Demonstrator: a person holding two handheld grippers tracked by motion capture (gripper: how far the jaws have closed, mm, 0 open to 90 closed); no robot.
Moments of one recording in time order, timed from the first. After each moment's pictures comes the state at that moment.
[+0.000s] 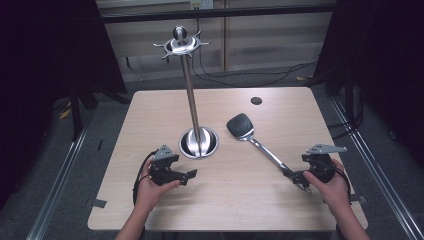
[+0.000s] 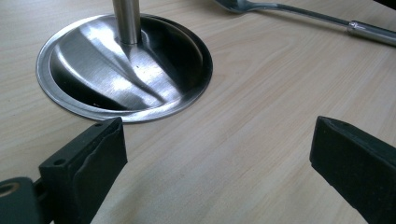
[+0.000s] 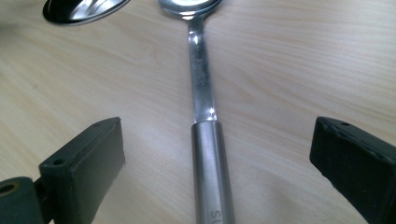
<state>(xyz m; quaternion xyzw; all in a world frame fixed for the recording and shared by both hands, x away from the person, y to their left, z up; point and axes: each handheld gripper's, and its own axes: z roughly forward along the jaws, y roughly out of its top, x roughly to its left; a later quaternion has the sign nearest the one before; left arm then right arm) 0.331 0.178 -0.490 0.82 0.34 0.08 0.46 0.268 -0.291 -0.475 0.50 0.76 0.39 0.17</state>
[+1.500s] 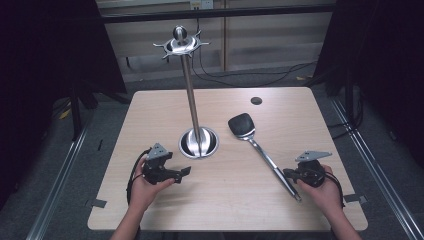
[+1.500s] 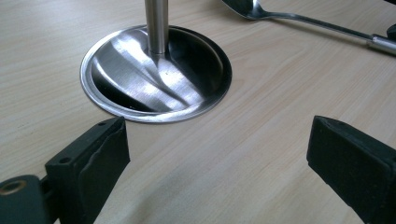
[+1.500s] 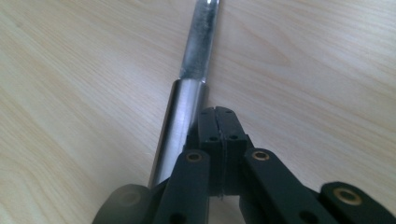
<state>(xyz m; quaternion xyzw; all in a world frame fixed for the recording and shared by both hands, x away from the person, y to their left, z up) 0.329 0.192 -0.479 0.81 0.35 0.11 0.46 0.264 -0.272 -0.493 0.47 0.80 0.33 0.15</state>
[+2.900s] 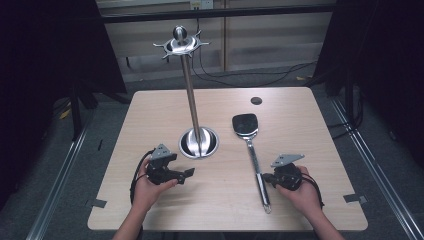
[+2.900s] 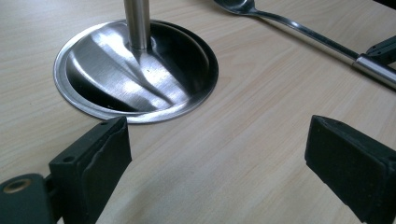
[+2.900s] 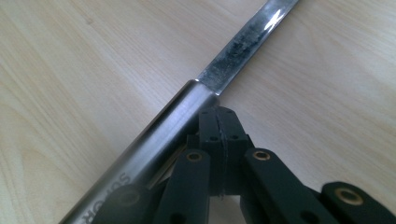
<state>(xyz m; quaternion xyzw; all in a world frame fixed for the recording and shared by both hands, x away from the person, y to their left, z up) 0.331 0.185 -0.485 0.82 0.34 0.09 0.45 0.267 -0.212 -0.495 0.41 0.84 0.33 0.13</state>
